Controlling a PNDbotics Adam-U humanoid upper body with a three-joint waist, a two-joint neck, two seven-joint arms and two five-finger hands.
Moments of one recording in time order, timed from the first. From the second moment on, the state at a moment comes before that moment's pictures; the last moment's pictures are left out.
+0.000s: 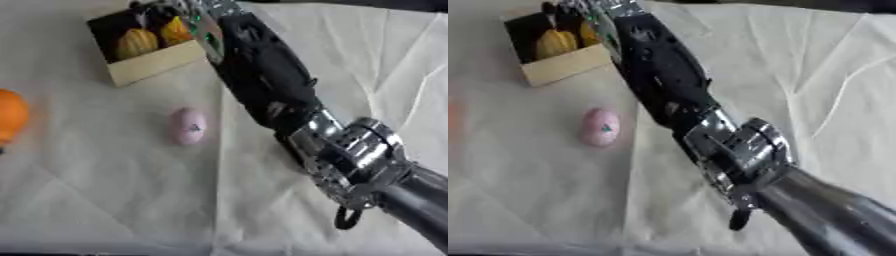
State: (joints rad) left arm -0.28 0.33 0.08 -1.98 0.18 -0.17 0.21; right arm -1.32 -0.07 0.13 -0.89 1.11 -0.04 0.22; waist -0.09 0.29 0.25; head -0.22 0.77
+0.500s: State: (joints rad) left arm -0.26 0.34 0.09 -1.98 0.17 -0.17 0.22; right arm -1.20 -0.51 0.28 -1.23 0.74 -0.07 0.41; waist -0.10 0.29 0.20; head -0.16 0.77
